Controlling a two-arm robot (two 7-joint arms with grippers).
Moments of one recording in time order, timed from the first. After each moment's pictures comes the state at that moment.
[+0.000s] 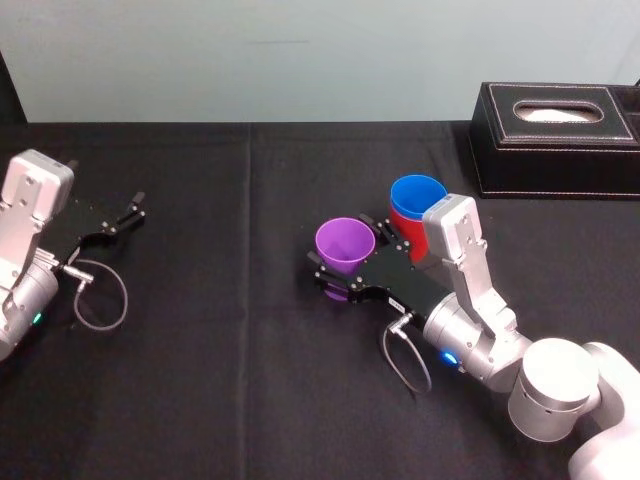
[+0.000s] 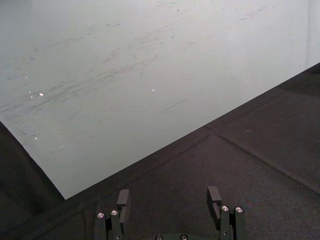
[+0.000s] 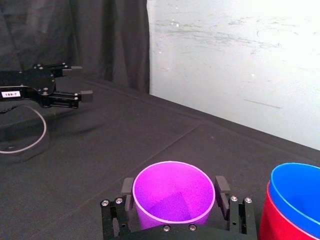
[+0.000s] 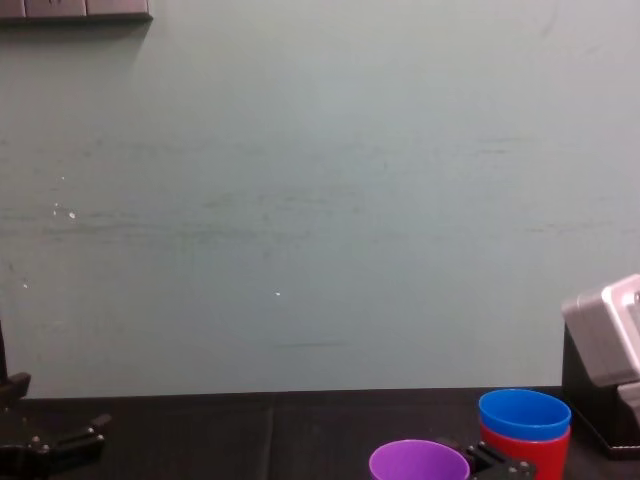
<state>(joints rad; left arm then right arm) -0.20 0.60 0.45 -1.41 -0.25 -0.12 0.03 0.15 0.25 -0.38 -1.37 0.17 -0.13 0.37</state>
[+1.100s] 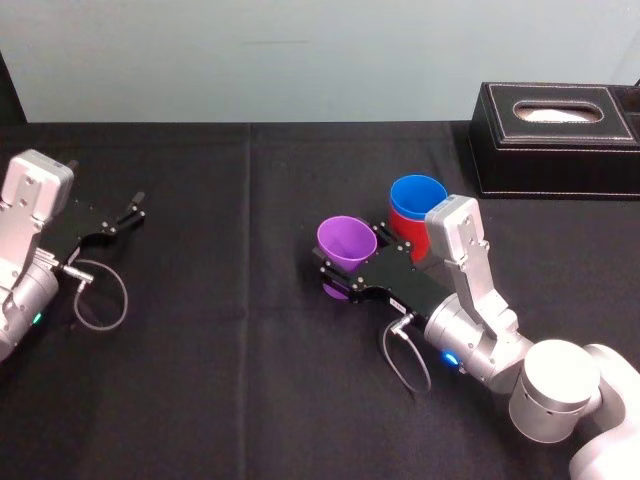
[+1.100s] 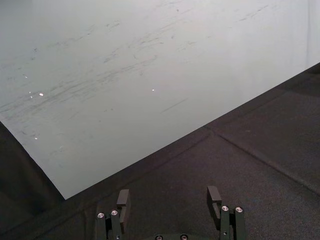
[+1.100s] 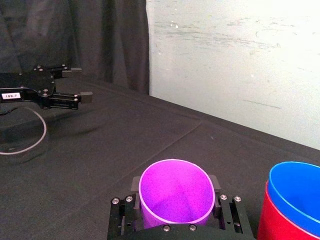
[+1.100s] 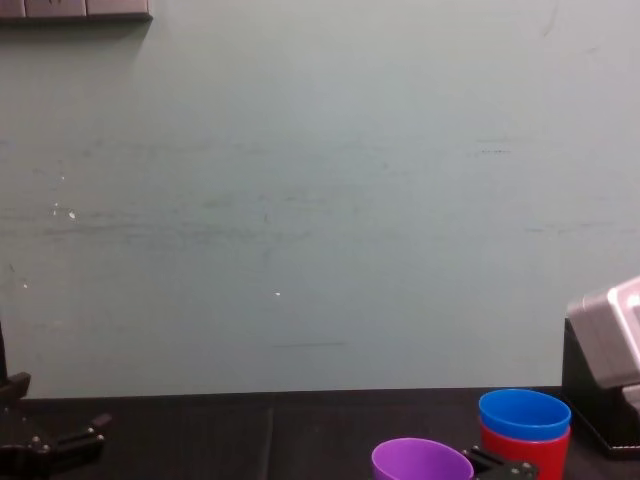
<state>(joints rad) -0.20 0.60 0.45 -1.41 -0.25 -0.12 0.03 0.14 0.25 -0.38 -1.36 0.17 -0.14 0.37</state>
